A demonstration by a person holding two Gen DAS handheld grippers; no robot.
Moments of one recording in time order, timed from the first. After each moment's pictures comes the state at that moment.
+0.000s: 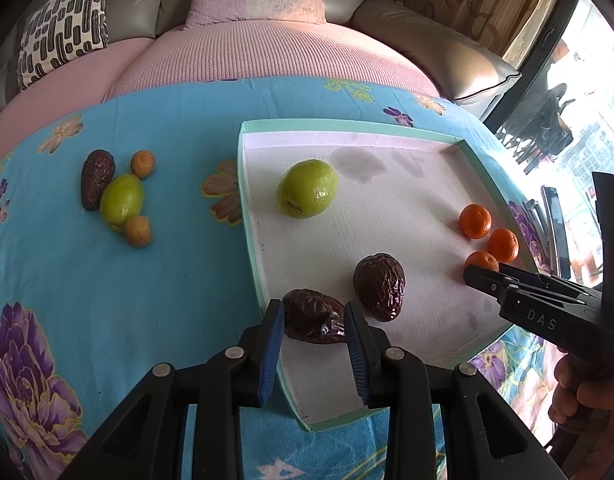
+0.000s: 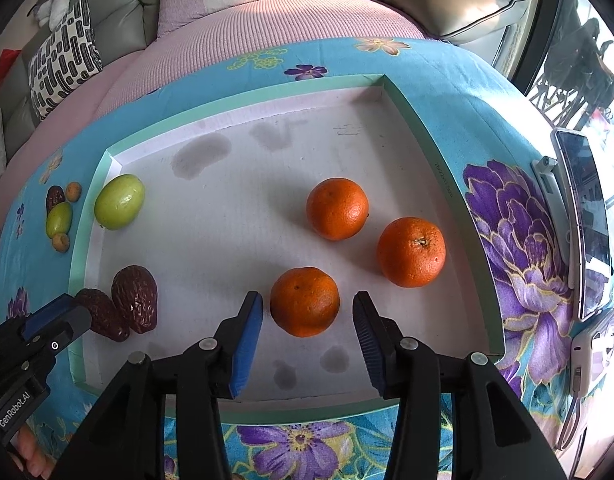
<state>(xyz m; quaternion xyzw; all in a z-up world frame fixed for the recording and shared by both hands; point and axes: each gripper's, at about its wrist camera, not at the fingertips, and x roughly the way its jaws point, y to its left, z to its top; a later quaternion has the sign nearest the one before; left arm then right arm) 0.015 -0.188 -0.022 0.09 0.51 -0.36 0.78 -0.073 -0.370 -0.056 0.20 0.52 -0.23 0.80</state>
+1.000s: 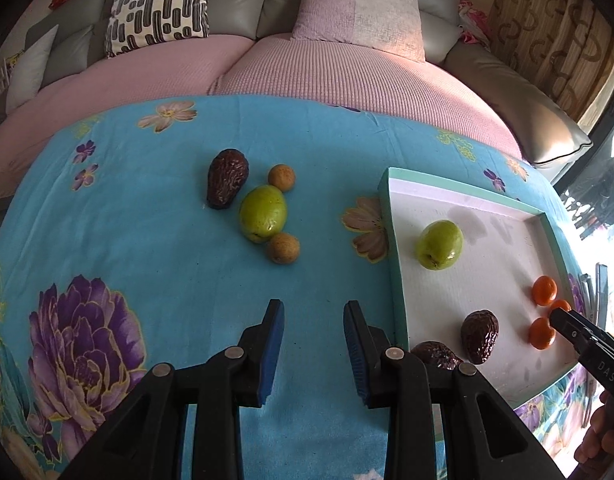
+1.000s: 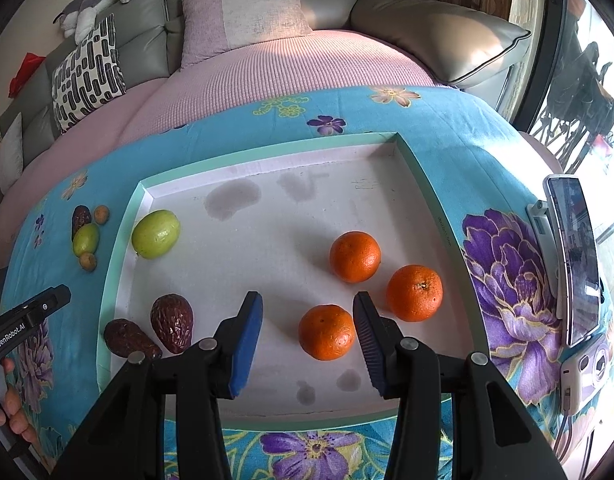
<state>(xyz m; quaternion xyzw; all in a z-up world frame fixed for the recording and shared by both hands) 0.061 -0.122 -0.013 0.04 0.50 -0.22 0.84 -0.073 -0.358 -0.026 0.17 0.47 -0.22 0.84</state>
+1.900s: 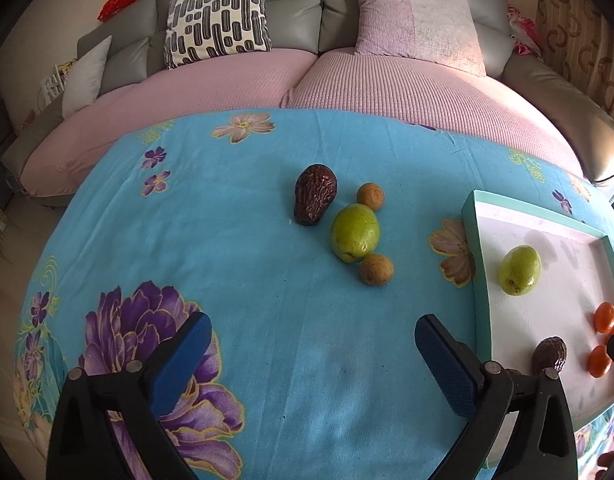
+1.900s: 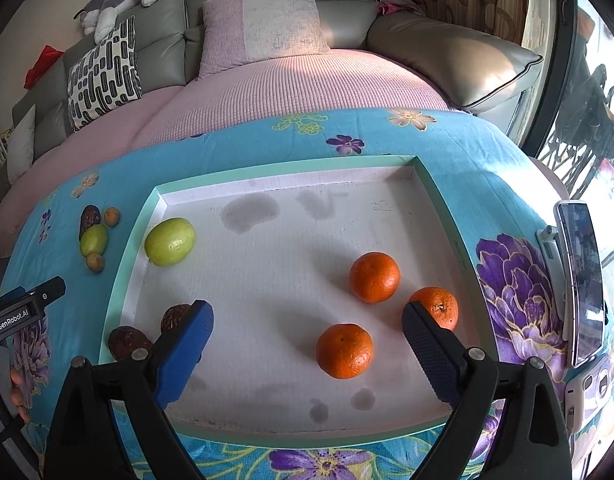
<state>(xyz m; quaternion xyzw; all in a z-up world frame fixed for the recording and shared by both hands) 0.074 -0.102 -0.016 0.07 0.47 -0.11 0.88 -0.066 -0.347 -0.026 0.14 0.44 -0.20 0.86</state>
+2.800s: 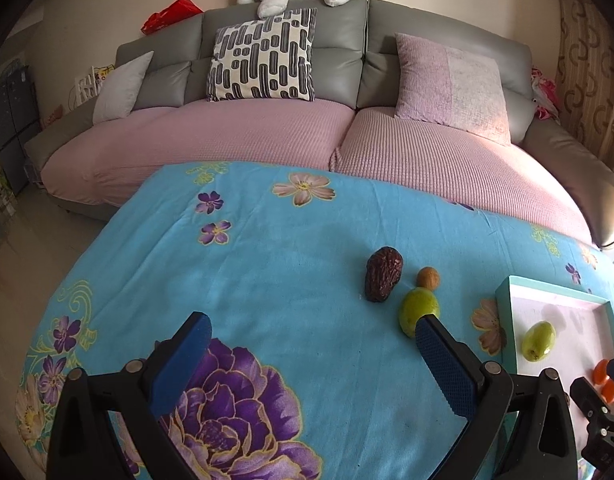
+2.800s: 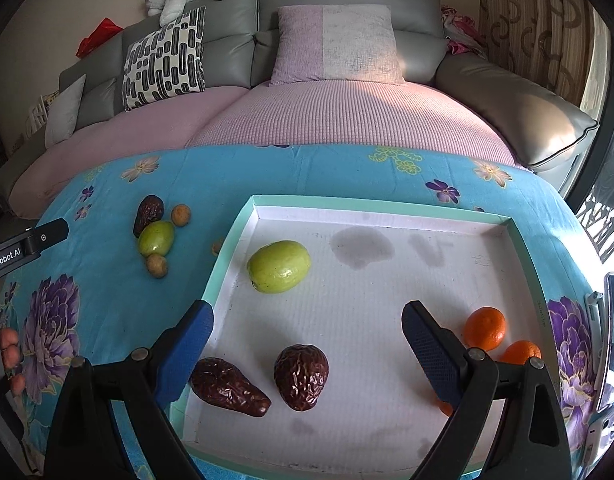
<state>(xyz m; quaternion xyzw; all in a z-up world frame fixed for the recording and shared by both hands) 0.096 -0.035 0.016 0.01 0.38 -0.08 0.92 -0.013 -0.273 -0.021 0.08 0.41 -0.13 0.90</state>
